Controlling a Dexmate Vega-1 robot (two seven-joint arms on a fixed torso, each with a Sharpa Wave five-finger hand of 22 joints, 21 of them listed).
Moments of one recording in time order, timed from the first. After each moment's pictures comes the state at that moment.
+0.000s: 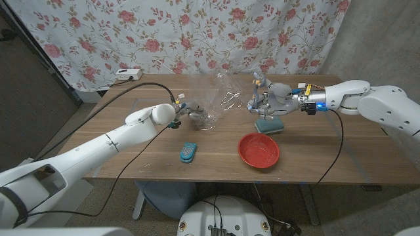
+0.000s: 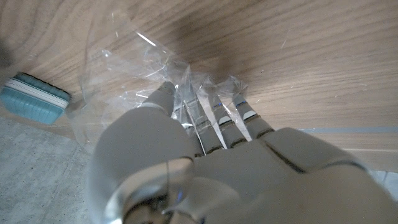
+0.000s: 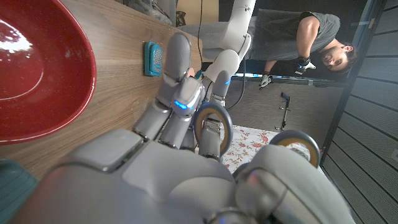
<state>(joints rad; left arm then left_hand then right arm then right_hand) 0.62 0.81 0.78 -1.82 0.25 0.44 -0.24 1.06 0.21 0.43 -0.10 0.18 0.66 -0.12 0.39 0.23 0.66 -0.21 0.70 0.54 0.41 -0.17 0.41 0.33 0.30 0.11 0.33 0.20 -0.79 -1.12 -0.34 -1.95 1.07 -0.39 0.80 0.37 0.00 -0.32 0.13 0.33 0.77 0.12 0.50 0.79 0.46 0.17 1.34 1.15 0.94 -0.14 1.54 1.23 1.00 -0.15 1.30 0.43</state>
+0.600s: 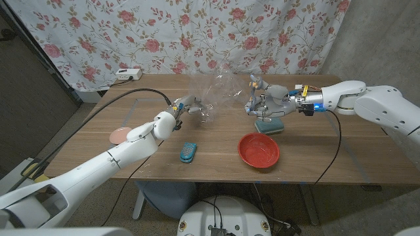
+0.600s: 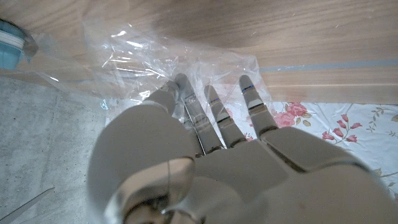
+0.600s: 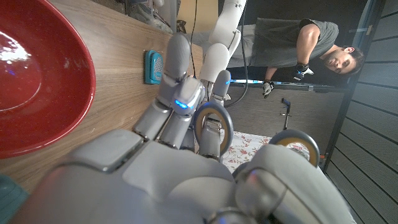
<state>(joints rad) 0.76 0.76 0.70 -1.80 0.33 0.34 0.17 1.07 0.19 0.46 -0.10 0.18 0.82 -0.15 0.45 0.24 0.74 -0.21 0.73 0.54 0.44 -0.18 0.42 0.37 0.41 0.22 0.32 0.19 -0.76 -1.10 -0.38 -1.95 1.05 -0.42 0.83 0.37 0.01 -0.32 0.13 0.32 0.78 0.12 0.50 0.79 0.46 0.17 1.34 1.15 0.94 -0.14 1.54 1.23 1.00 -0.15 1.30 0.43</state>
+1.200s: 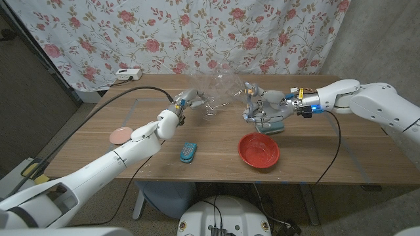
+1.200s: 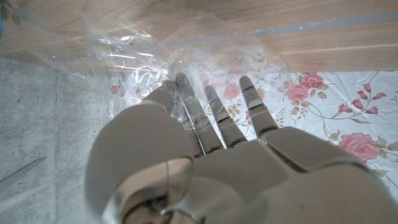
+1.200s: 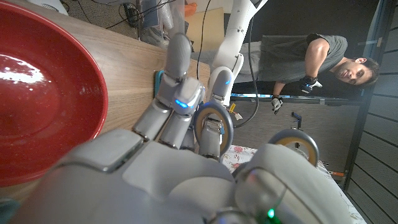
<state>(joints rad) 0.73 0.70 0.70 -1.71 0.38 0.24 0.25 1.06 0.18 0.47 -0.09 0.18 0.82 -0.17 0.46 0.24 0.75 -0.22 0.71 0.53 0.44 -0.19 0.40 0.37 0.39 0.21 0.32 0.19 -0.70 -1.10 -0.44 -1.95 1.01 -0.48 0.89 0.37 0.01 -0.33 0.13 0.32 0.78 0.12 0.49 0.79 0.46 0.17 1.34 1.15 0.94 -0.14 1.53 1.22 1.00 -0.15 1.30 0.42</state>
